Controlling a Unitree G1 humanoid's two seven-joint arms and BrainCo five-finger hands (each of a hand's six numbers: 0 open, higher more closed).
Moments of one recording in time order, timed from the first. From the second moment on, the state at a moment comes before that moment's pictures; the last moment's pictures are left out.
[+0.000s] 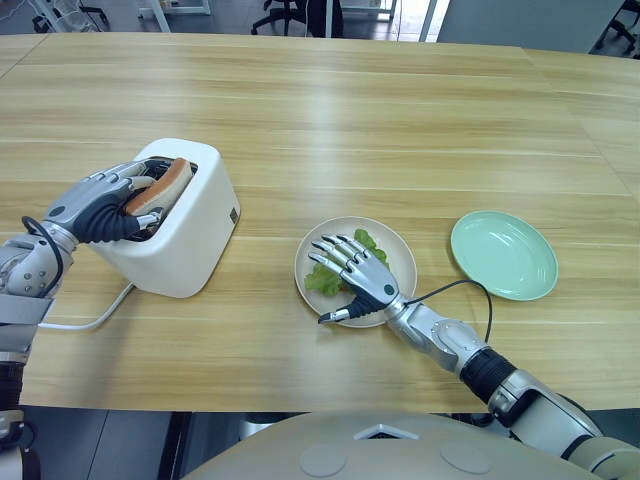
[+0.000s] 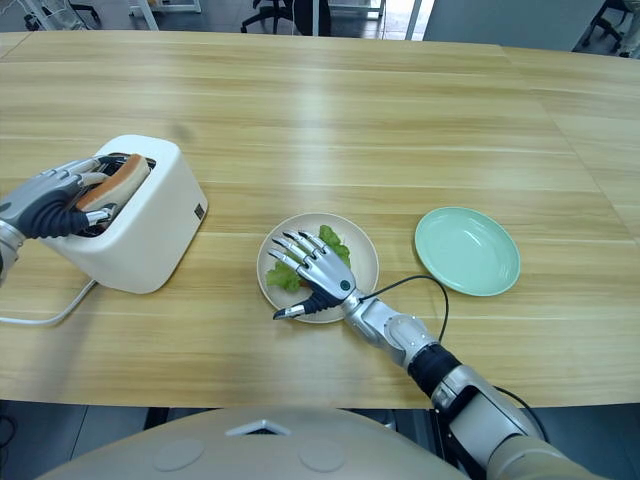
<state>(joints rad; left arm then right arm) 0.04 0.96 0.26 0.12 0.38 -0.45 -0.31 -0.22 -0.37 0.73 0.43 -1.10 -0.37 -0.72</state>
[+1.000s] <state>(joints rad) -0.10 0.88 0.42 0.07 -0.08 -0.38 -0.37 -0.16 -0.46 0.54 0.30 -1.05 -0.37 -0.77</state>
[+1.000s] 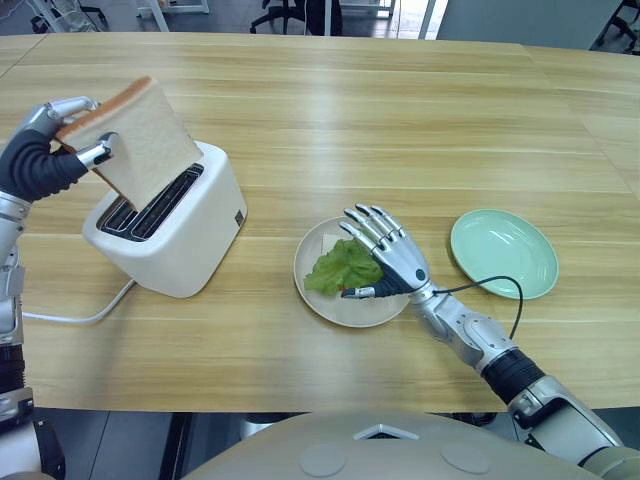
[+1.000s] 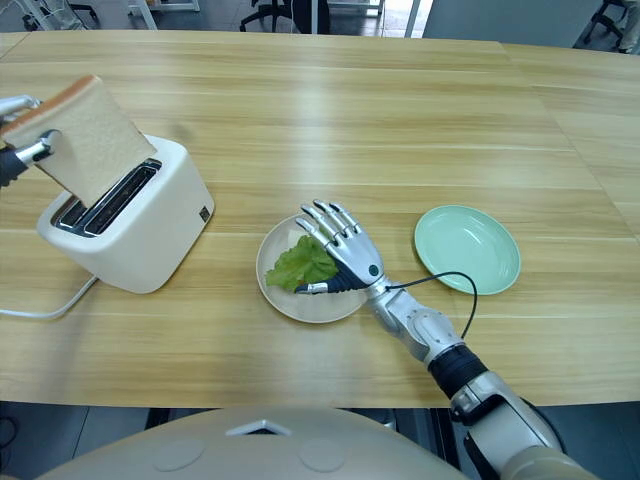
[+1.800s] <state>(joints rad) -0.37 0.49 -0.10 0.09 -0.26 -0.28 -0.79 -0.02 -0.59 0.17 0.19 -0.86 -0.41 -0.83</state>
